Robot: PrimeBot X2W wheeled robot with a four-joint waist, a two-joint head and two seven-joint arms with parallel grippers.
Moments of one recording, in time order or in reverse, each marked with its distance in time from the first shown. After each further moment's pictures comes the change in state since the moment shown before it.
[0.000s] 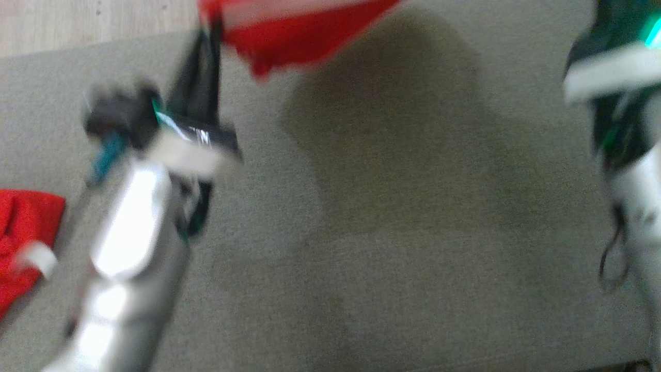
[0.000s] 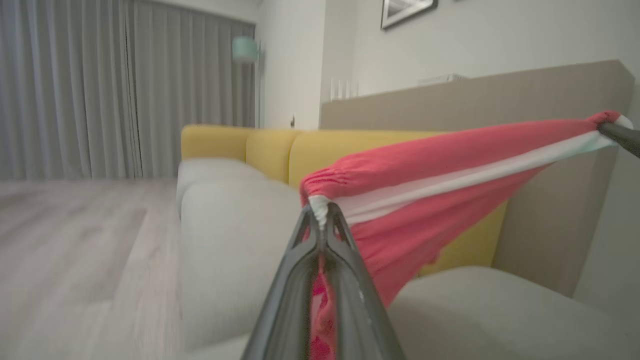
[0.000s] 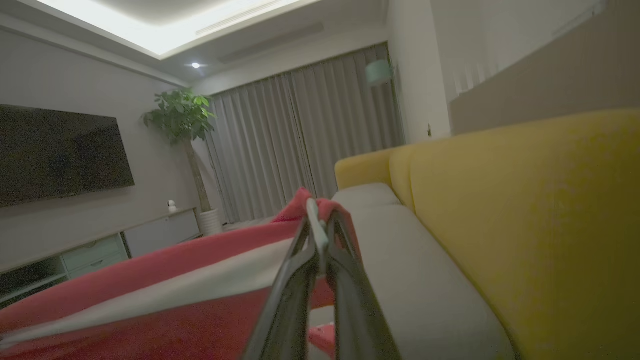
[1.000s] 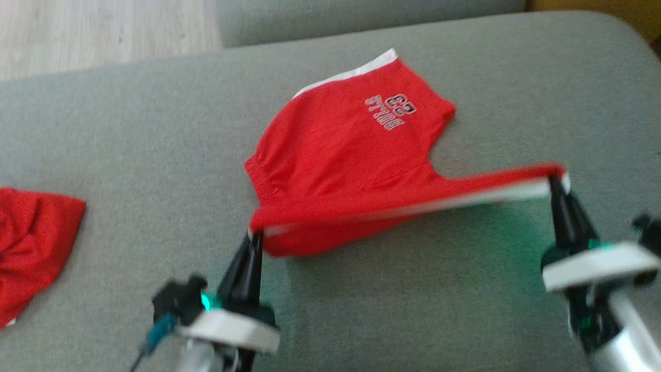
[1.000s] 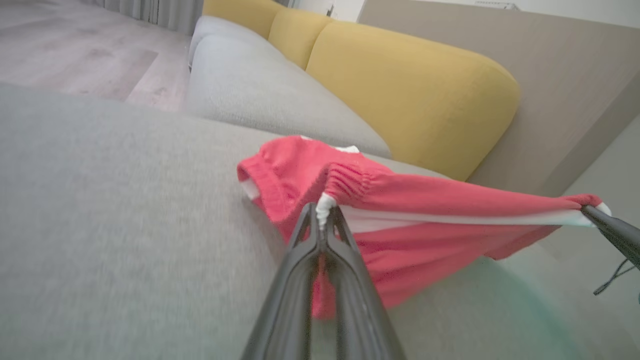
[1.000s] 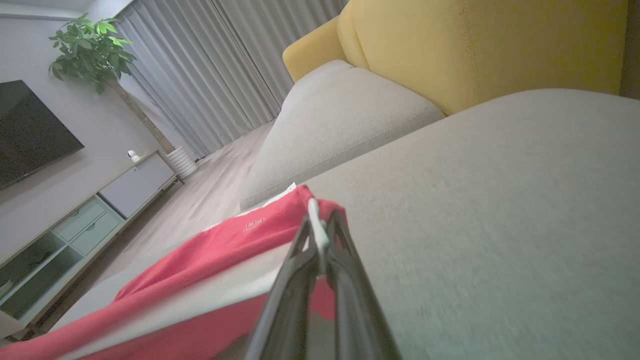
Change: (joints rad) left arm 0.674 -0.136 0.072 -0.115 -0.016 -0.040 0.003; right arm 0.698 0.022 -0.054 -0.126 0.132 0.000 0.010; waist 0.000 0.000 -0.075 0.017
